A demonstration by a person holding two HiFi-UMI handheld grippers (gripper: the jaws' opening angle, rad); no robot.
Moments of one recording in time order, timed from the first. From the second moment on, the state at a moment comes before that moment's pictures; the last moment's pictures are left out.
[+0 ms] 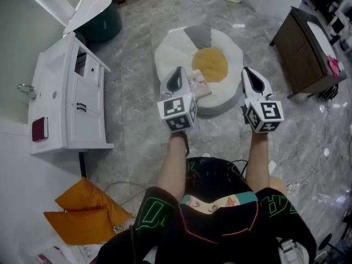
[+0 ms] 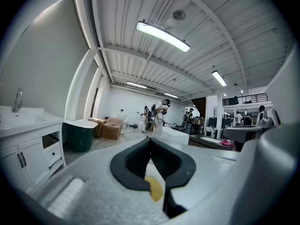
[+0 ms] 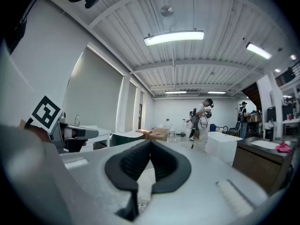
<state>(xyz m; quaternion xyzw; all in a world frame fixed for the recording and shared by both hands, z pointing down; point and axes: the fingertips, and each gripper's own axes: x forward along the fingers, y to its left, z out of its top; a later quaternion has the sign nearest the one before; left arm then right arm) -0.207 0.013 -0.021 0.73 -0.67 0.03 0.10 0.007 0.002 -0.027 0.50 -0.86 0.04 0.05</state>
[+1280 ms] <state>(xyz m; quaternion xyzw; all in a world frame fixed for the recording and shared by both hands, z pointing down) -0.255 0.109 -0.011 0.76 -0.65 0.03 0.08 -0.041 0.117 -0.019 0.53 -0.84 0.01 0.08</state>
